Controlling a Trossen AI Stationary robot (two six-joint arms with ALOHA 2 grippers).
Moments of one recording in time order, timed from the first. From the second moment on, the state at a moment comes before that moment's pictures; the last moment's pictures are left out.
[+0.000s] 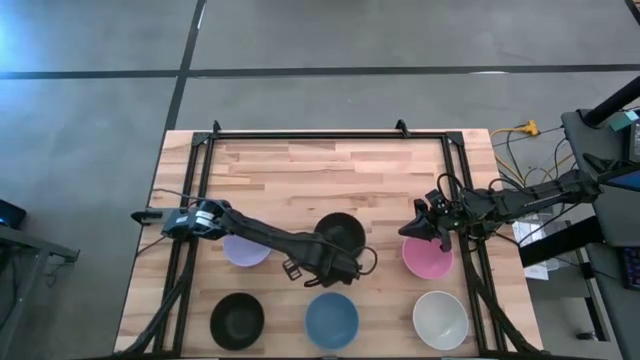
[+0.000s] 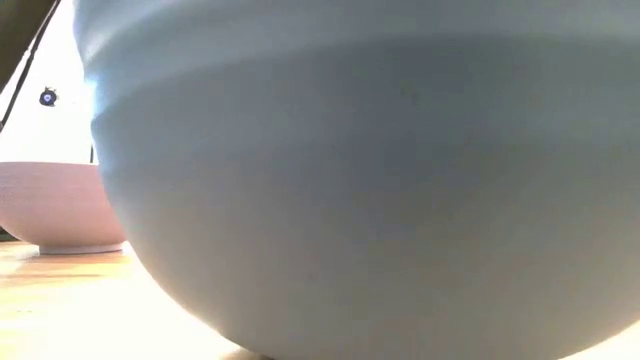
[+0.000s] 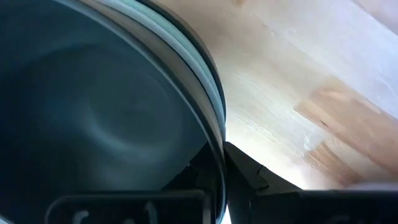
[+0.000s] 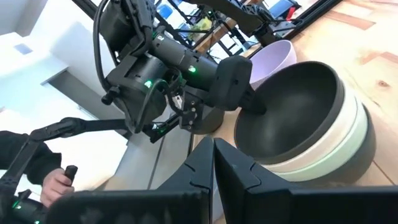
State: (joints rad) left arm -0.31 2.22 2.10 -1.39 -0.32 0.70; right arm 0.25 0.52 0.32 0.11 0.00 0.76
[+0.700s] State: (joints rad) left arm -0.24 2.07 2.09 -1.34 -0.13 0.60; right arm 0.25 0.52 0.32 0.11 0.00 0.78
